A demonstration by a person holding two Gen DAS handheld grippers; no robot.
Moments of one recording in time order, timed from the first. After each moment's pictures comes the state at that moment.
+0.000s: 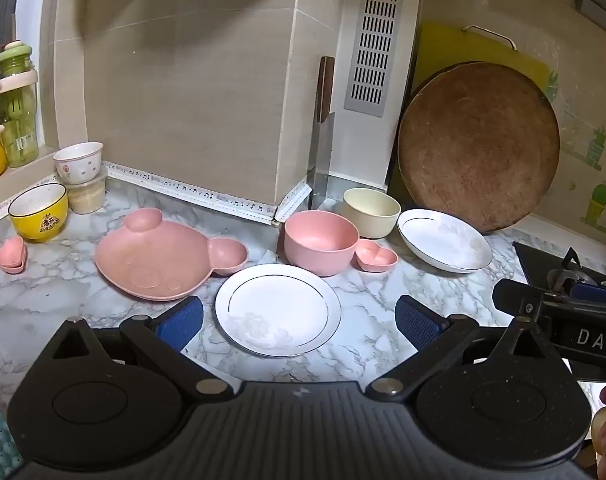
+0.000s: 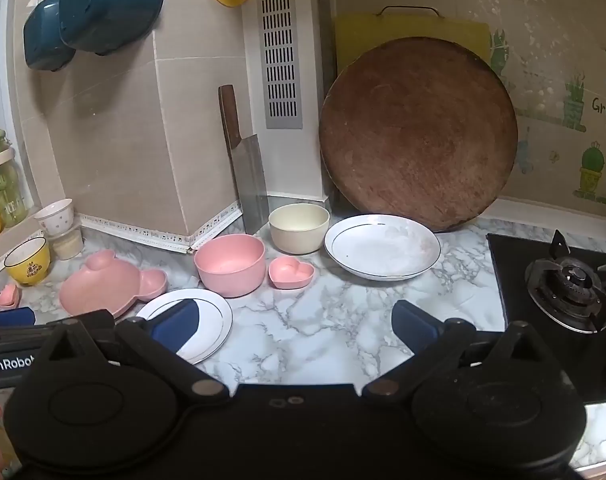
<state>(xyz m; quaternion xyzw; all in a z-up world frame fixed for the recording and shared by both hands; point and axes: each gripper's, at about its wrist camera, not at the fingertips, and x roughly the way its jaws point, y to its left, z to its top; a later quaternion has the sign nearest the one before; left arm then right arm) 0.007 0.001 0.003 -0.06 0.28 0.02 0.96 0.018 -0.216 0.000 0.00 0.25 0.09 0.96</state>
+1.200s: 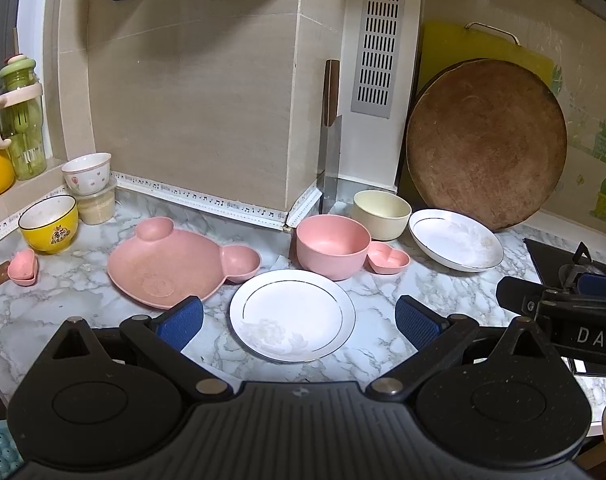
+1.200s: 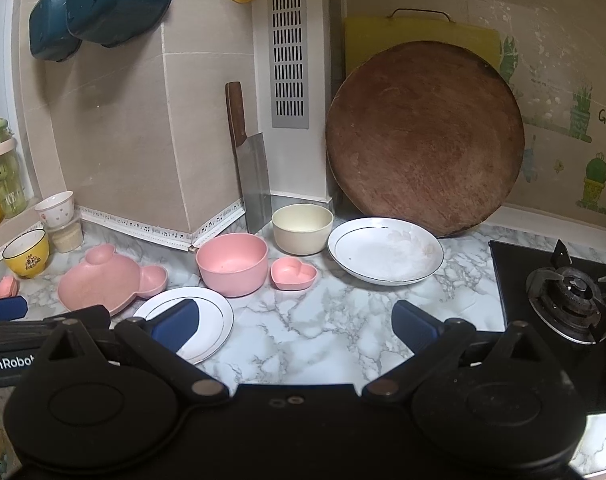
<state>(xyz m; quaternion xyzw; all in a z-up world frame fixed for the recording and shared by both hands) 0.010 0.004 0.006 -0.04 0.28 0.03 0.96 0.023 -0.211 0.005 -0.02 0.23 0.09 0.97</state>
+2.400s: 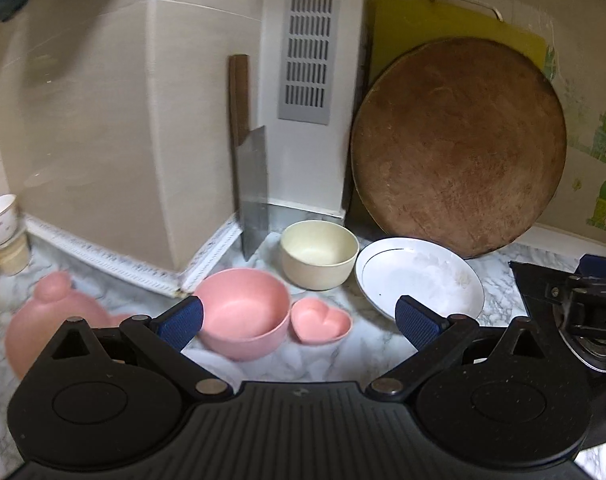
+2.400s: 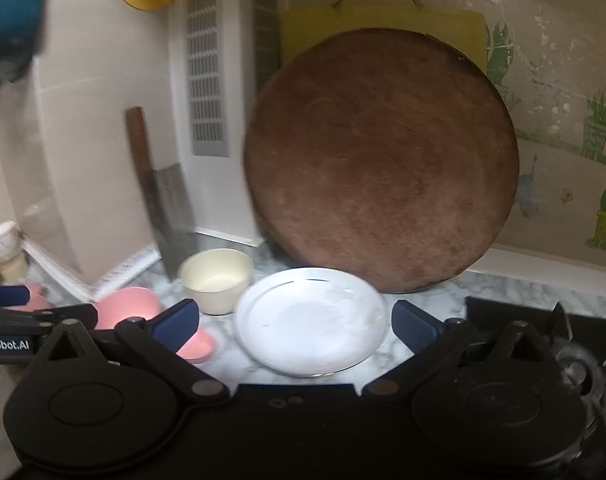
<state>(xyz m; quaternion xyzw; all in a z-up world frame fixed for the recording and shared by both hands) 0.163 -0.082 0.008 -0.02 0.29 -0.01 0.96 0.175 -0.319 0.005 -0.03 0.25 0.09 0.96</state>
